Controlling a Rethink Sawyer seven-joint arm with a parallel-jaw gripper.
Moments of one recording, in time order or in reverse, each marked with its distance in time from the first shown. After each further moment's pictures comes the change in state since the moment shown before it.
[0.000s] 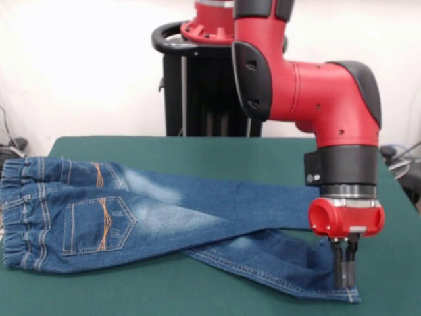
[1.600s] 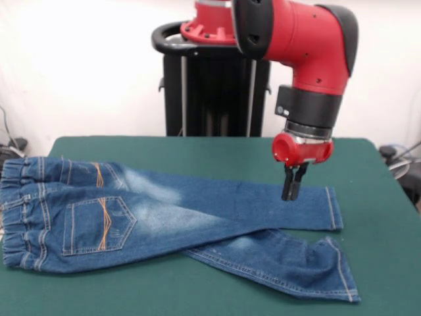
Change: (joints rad) arm 0.048 -0.172 -0.070 0.241 -0.201 0.343 0.070
